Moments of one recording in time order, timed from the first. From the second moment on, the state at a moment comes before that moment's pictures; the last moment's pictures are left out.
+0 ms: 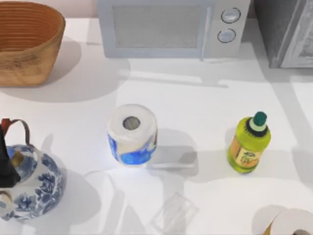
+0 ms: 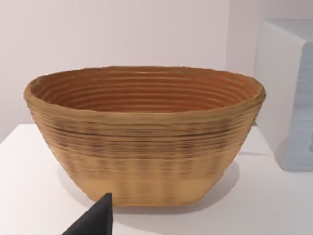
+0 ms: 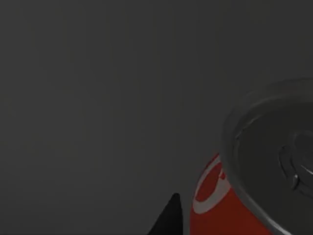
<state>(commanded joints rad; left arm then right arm) 0.00 0.00 0.00 0.00 0.00 0.00 0.14 1.88 2.48 -0.61 0.13 0.02</state>
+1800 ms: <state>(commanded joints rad) 0.00 0.00 0.00 0.00 0.00 0.00 0.10 2.09 2.77 -0.68 0.12 0.02</state>
